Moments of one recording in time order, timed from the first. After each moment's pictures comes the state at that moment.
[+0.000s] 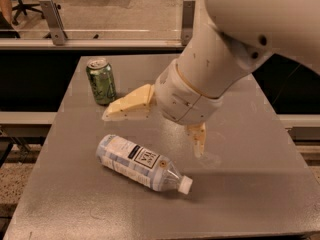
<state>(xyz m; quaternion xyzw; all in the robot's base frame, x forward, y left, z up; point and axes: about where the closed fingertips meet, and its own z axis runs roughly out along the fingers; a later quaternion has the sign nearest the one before) 0.395 0.007 0.917 -0.97 0.05 -0.01 0.24</state>
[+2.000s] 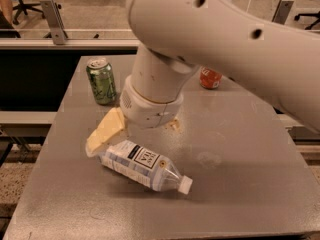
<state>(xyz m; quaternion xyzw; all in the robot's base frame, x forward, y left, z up) 0.411 0.037 0.879 -0.97 -0.21 -0.05 0.14</state>
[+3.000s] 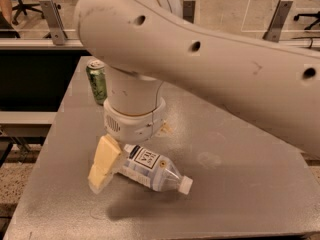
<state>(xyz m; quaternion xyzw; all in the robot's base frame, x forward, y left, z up) 0.383 0.042 0.861 -0.92 -0.38 0.01 0.05</state>
